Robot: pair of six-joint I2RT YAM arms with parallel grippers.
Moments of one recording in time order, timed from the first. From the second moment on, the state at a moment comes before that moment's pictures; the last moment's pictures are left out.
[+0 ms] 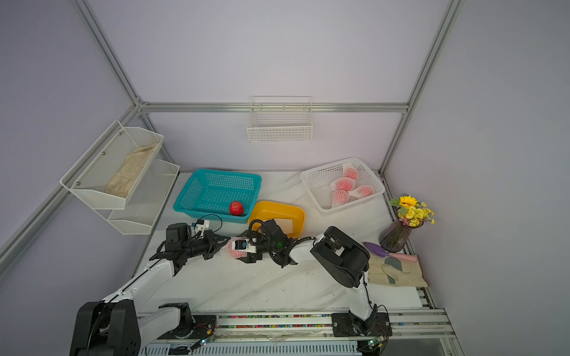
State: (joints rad) left arm 0.02 1.12 0.46 -0.07 0.84 -0.89; right arm 0.88 1.96 0.97 0.62 -0.53 -0.63
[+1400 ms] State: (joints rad) left arm -0.31 1.04 0.50 -0.21 0.56 -1.01; right arm 0.86 1.64 0.86 0.33 -0.48 -0.50
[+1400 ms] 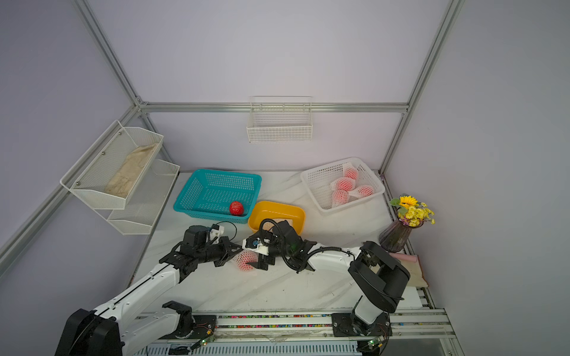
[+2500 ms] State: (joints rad) left arm -0.50 1.17 0.78 -0.43 0.35 -0.72; right arm 0.76 1.82 0.98 0.25 -0.75 -0.33
